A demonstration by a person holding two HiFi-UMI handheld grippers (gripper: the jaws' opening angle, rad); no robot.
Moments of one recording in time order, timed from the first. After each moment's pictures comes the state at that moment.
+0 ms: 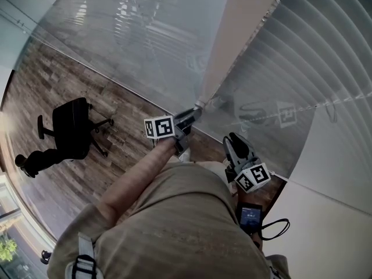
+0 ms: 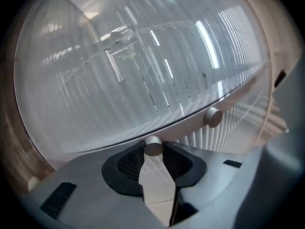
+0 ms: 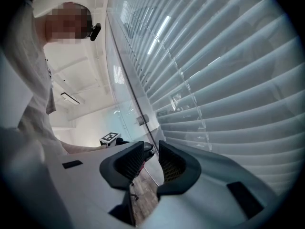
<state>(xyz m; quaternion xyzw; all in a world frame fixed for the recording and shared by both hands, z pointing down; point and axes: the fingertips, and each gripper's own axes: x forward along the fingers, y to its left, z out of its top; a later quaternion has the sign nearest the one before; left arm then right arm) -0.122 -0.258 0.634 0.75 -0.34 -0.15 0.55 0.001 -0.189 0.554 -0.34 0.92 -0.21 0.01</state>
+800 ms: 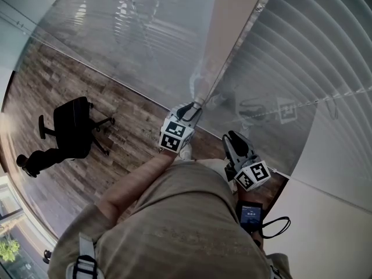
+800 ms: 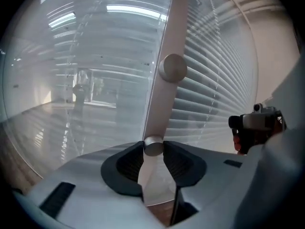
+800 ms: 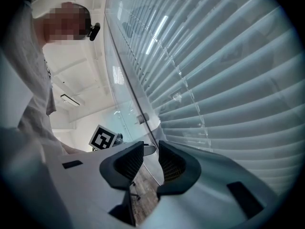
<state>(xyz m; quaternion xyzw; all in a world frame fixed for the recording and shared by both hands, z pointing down) -0.118 -0.256 0.633 0.84 -0.48 0.17 0.21 0.002 -0.185 0.560 -0.33 0.92 -0.22 0.01</state>
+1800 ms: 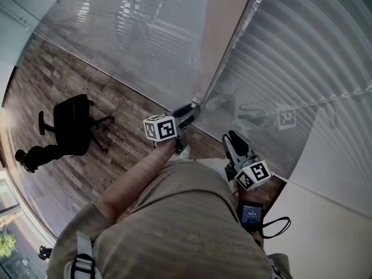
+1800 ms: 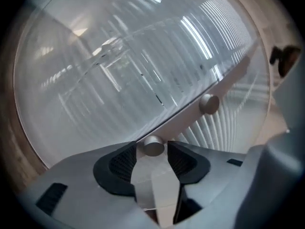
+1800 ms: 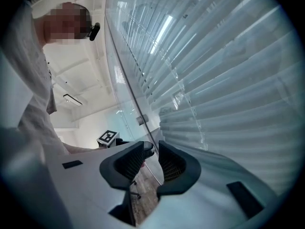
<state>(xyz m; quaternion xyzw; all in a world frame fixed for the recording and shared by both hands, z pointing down) -0.125 -0.264 0.636 0.77 -0.41 -0.11 0.47 0.007 -0.196 0.562 -0.32 0.92 -0.22 0.01</state>
